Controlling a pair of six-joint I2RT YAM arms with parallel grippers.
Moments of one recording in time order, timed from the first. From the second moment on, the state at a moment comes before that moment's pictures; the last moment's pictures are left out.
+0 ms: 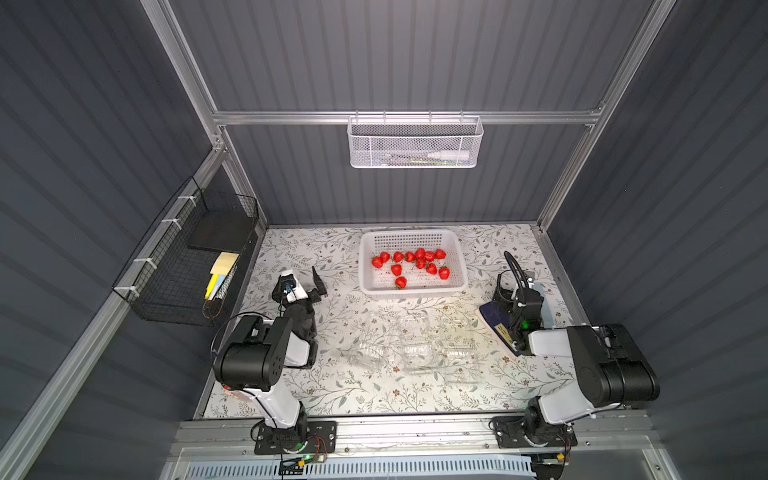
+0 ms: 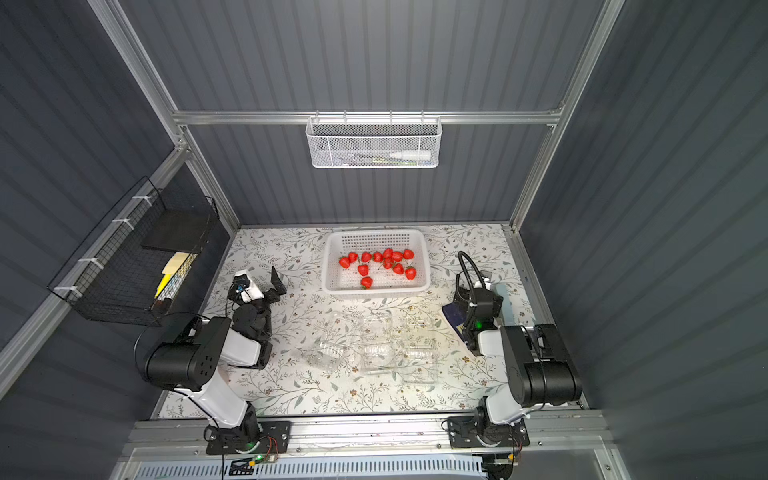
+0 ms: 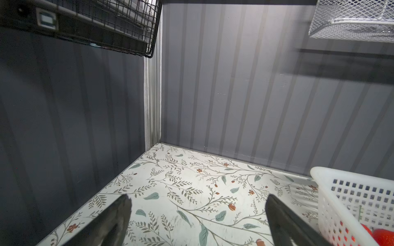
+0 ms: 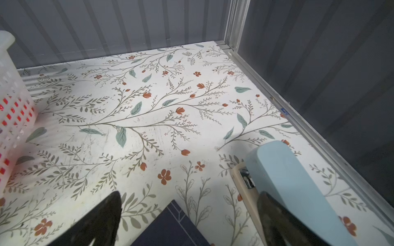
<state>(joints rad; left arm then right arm) -0.12 1.70 0.31 1.54 -0.34 -0.04 0.05 1.54 0.38 0.76 0.31 0.11</state>
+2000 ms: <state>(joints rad) -0.20 1.75 1.17 0.54 -0.31 -0.43 0.39 1.84 1.42 -0.07 0.05 0.14</state>
